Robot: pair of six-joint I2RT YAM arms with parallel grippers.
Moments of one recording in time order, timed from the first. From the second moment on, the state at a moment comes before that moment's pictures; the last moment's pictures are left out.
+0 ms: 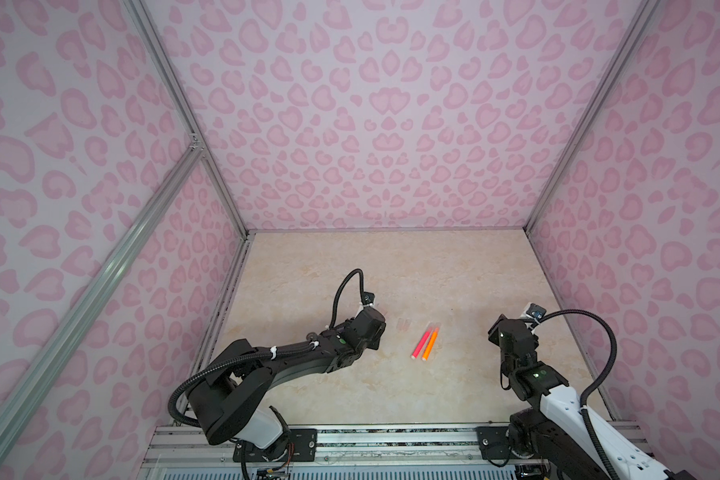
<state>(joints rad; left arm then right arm) -0.86 1.50 0.72 -0.07 -0.38 -0.45 0.31 0.77 0.30 -0.12 0.65 0.61</state>
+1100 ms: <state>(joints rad) -0.95 1.65 0.71 -0.07 -0.44 -0.47 0.32 0.99 0.43 -0.17 0.65 0.62</state>
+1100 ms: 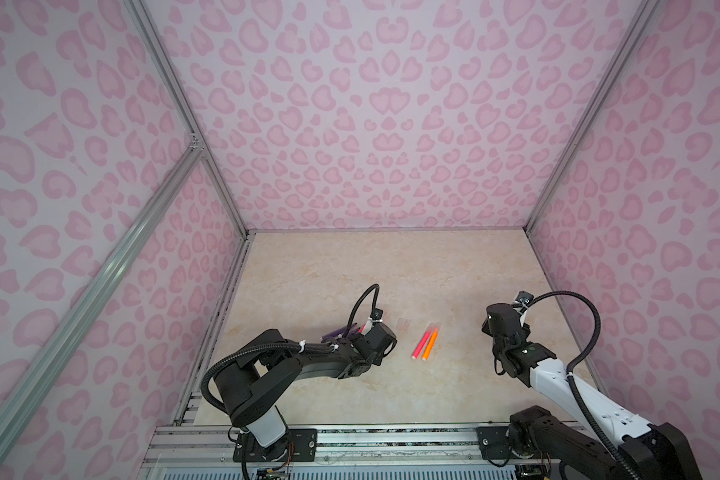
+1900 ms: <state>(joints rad) -0.97 1.66 0.72 -0.07 -0.54 -0.45 0.32 0.88 0.37 -0.13 0.62 0.61</state>
